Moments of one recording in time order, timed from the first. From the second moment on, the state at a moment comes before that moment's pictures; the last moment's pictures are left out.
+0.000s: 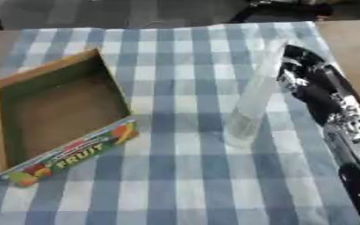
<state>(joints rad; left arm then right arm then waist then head) -0.21 0.34 0.21 -1.67 0.16 0.03 0.28 -0.35 -0.54 0.02 -1.61 -0.41 -0.03 0.04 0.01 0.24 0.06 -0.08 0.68</state>
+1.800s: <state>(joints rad) -0.21 0.34 0.21 -1.67 0.16 0.03 0.27 -0.27 -0.58 -0.05 -1.65 -0.41 -0.06 -0.01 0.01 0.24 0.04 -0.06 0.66</state>
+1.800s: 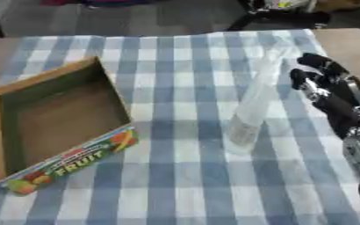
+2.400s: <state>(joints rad) -0.20 0.34 0.21 -1.67 0.16 0.03 0.27 -0.24 -0.64 -0.06 -1.65 -0.43 -0.09 0.06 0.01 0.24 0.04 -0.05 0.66</state>
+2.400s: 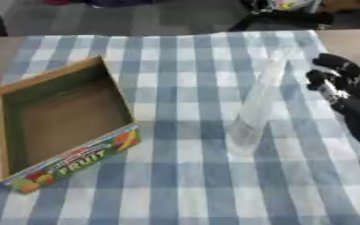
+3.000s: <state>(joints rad) -0.20 0.34 0.21 -1.67 0.16 0.03 0.27 -0.25 -0.64 -0.04 -1.67 -0.41 -0.08 0.10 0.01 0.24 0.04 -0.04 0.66</state>
